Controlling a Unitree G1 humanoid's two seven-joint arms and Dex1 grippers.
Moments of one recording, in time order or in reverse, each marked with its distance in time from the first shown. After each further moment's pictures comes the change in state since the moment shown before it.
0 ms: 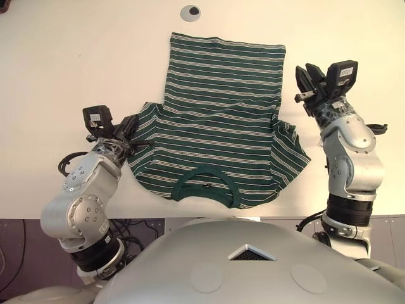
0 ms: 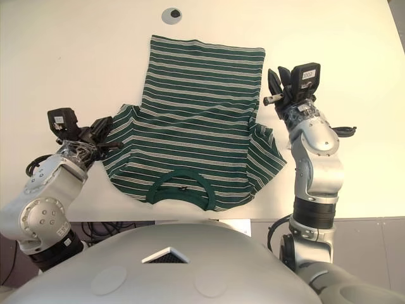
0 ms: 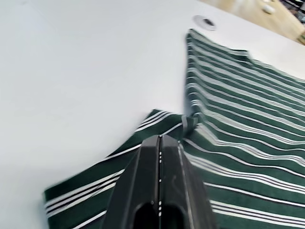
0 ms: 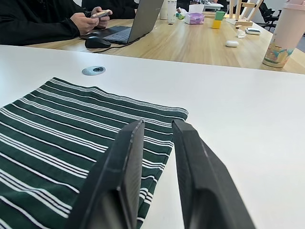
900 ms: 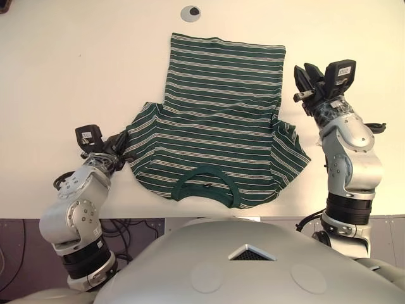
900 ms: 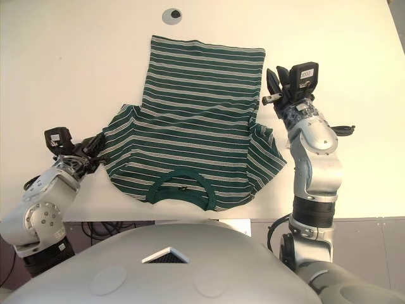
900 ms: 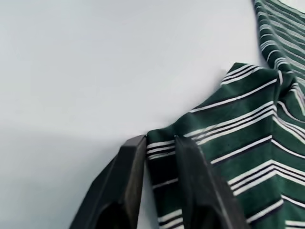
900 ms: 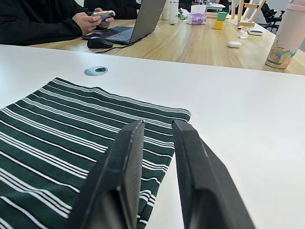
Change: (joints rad) left arm 0.107 0.055 0.056 0.204 0.063 -0.142 -0.058; right arm -0.007 -0.001 0.010 0.011 -0.001 -0.007 0.001
